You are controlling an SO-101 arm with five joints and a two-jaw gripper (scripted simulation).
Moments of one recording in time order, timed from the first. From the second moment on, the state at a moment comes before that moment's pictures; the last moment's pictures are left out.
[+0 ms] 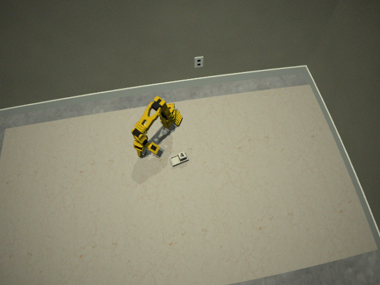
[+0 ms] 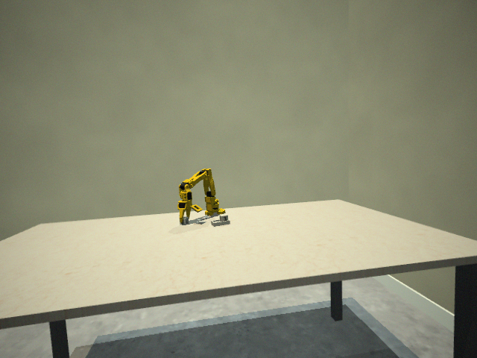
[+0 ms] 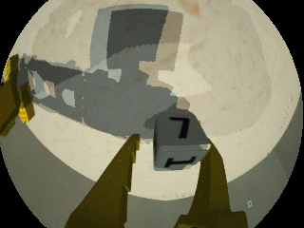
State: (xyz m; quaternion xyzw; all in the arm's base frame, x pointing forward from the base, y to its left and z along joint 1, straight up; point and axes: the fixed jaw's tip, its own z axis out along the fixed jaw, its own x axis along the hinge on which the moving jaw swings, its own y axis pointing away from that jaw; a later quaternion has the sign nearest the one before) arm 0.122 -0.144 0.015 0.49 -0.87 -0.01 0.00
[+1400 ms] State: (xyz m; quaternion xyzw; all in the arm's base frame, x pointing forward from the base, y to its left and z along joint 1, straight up) arm 0.129 -0.148 0.014 0.49 -0.87 0.00 0.00
